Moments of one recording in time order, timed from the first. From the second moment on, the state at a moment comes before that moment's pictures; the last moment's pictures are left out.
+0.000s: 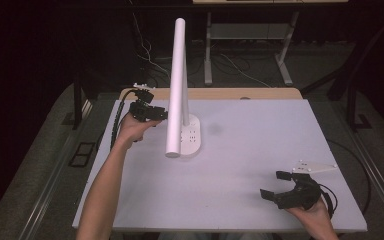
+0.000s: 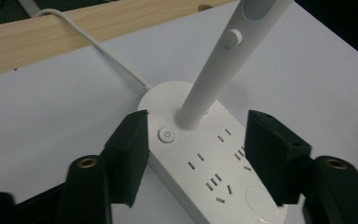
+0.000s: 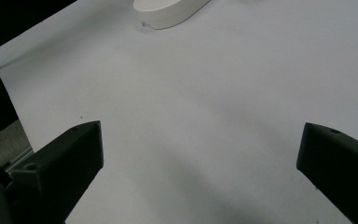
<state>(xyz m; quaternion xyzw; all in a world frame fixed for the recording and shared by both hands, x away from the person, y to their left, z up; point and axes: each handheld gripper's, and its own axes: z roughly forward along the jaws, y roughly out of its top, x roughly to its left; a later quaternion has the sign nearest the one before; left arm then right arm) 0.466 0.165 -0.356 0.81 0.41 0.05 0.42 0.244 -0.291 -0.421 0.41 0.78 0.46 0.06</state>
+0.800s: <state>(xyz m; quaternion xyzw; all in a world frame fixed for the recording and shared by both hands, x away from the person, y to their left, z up) 0.483 0.151 -0.384 0.79 0.44 0.04 0.43 0.244 -0.292 -0.422 0.41 0.79 0.46 0.06</state>
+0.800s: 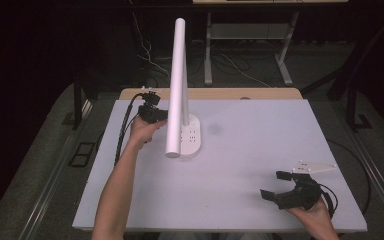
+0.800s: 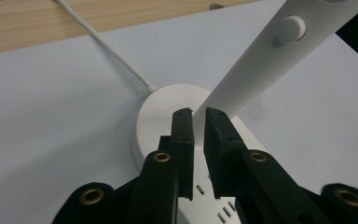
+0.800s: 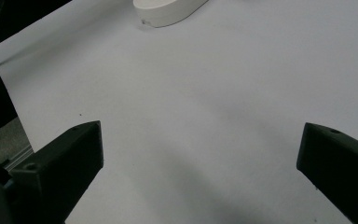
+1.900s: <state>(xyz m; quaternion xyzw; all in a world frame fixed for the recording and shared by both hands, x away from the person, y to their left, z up) 0.492 0.139 -0.415 0.78 0.47 0.03 0.42 0.244 -0.290 -0.423 0.40 0.79 0.45 0.05</state>
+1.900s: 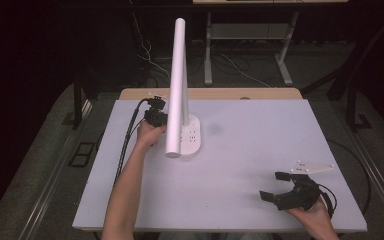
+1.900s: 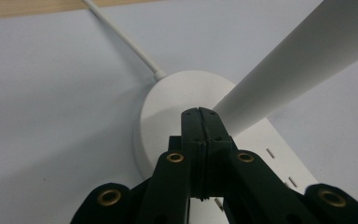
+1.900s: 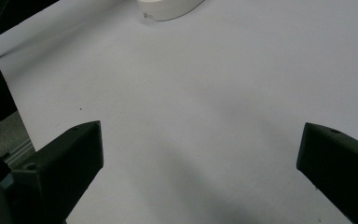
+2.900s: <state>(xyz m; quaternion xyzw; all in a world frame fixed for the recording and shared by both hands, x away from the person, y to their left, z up) 0.490 0.138 -0.429 0.78 0.47 0.04 0.42 0.243 -0.286 -0.423 0.40 0.80 0.45 0.05</state>
